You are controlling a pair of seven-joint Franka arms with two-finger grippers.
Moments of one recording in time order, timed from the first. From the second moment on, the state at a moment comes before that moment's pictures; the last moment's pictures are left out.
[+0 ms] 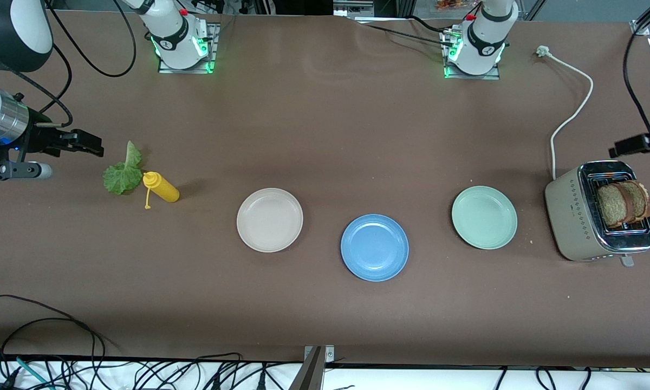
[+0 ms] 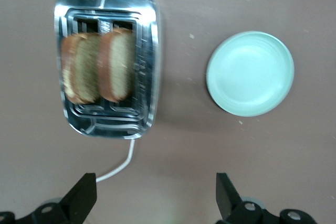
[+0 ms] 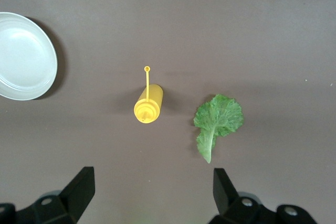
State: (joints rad) left arm 0.34 0.18 -0.11 -1.54 0.05 1.54 0.08; right arm 0.10 0.12 -0.08 -1.62 0.00 1.62 0.00
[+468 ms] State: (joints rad) left arm 0.43 0.26 -0.11 -1.54 0.05 1.70 0.15; right arm 0.10 0.12 -0.09 -1.62 0.00 1.62 0.00
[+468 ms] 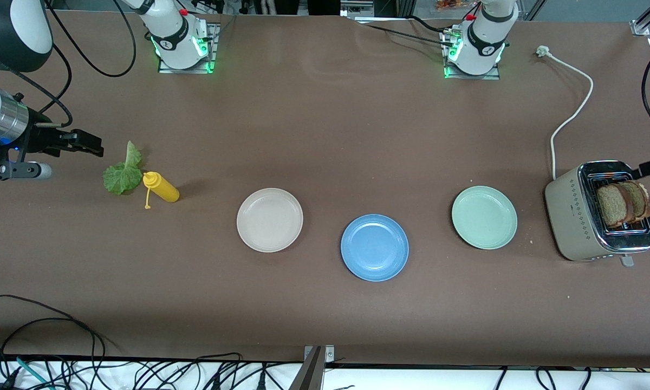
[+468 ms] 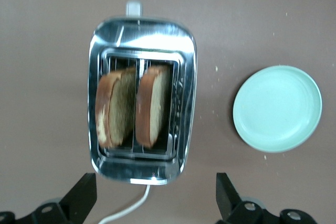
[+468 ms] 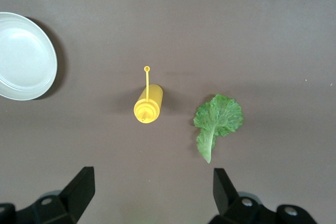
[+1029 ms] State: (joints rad) left arm 0.46 0.41 -0.11 -1.54 0.05 1.93 0.20; right arm 0.10 0.12 -0.09 -1.62 0.00 1.62 0.00
